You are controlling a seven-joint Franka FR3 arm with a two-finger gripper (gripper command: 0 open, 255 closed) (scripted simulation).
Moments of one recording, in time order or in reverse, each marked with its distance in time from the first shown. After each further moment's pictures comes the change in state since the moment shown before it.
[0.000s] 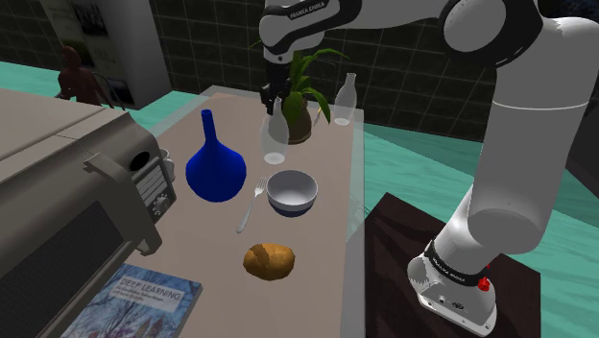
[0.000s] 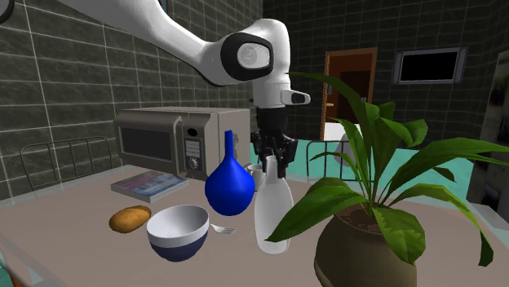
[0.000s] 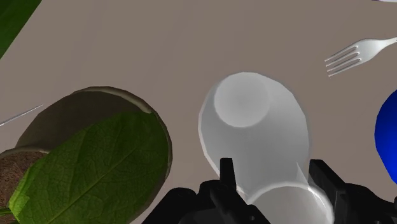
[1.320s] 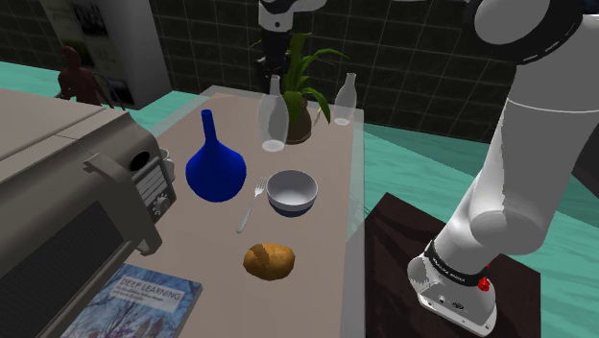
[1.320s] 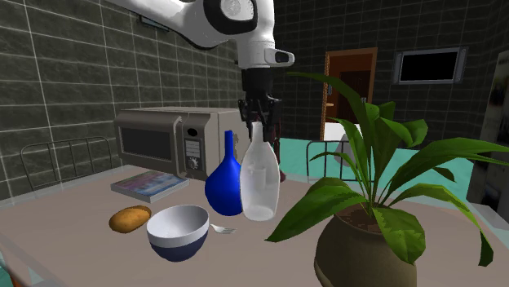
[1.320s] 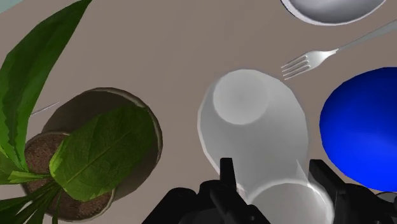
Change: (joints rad) arm 0.038 -0.097 0.019 0.089 -0.013 -0.187 0.060
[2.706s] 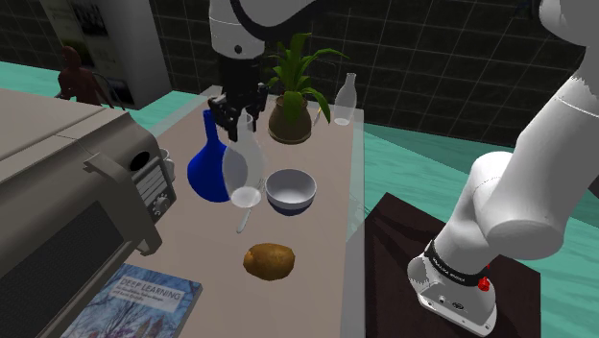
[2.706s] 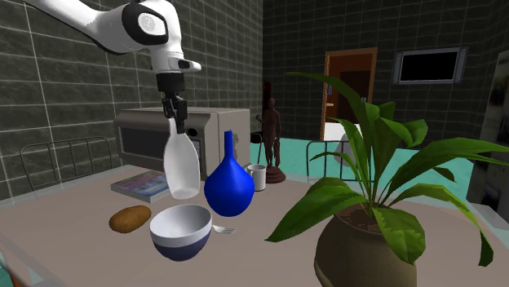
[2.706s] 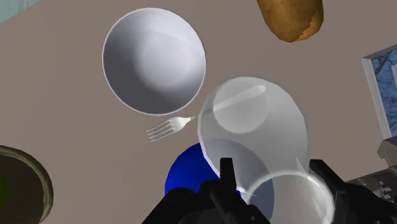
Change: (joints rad) arm 0.236 -0.277 0.214 -0.348 -0.021 0.066 0.455
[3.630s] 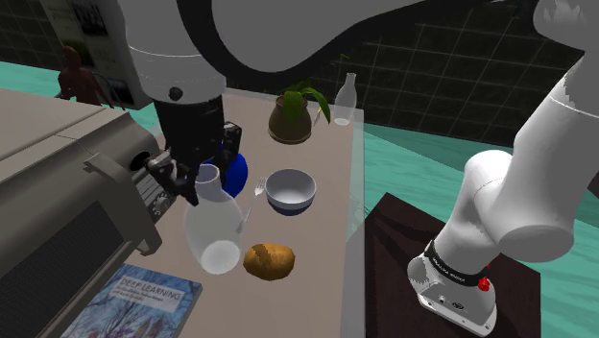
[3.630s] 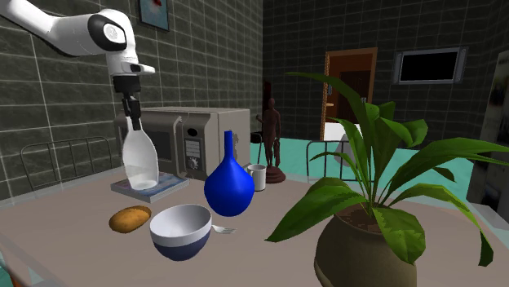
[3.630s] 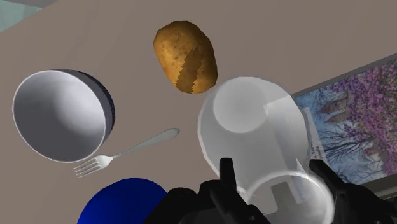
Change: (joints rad) arm 0.156 0.036 0.181 0.043 -0.018 -0.019 0.342
